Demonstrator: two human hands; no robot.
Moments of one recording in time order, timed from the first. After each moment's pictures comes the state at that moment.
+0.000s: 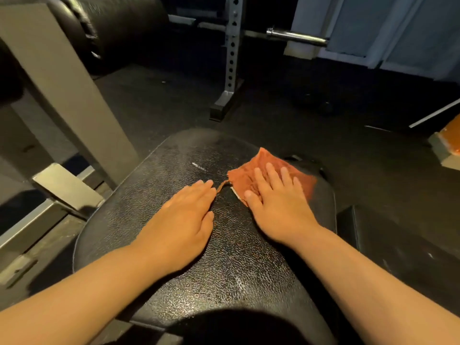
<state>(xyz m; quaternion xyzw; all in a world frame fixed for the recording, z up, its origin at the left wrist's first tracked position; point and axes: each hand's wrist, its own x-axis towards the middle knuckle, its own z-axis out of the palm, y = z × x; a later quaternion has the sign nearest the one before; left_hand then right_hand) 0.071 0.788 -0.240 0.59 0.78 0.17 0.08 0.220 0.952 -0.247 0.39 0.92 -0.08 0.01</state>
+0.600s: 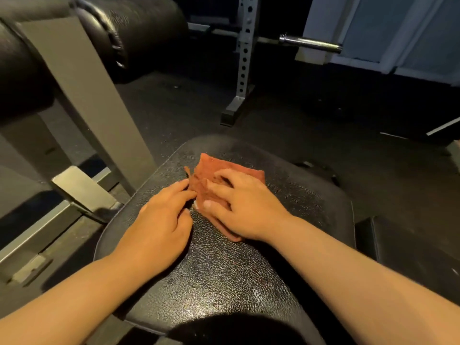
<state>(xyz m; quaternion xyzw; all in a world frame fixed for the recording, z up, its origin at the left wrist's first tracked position) 0.035 0.759 -0.236 0.51 0.81 0.28 0.07 0.152 0.924 -0.233 0.17 0.98 -0.10 -0.06</state>
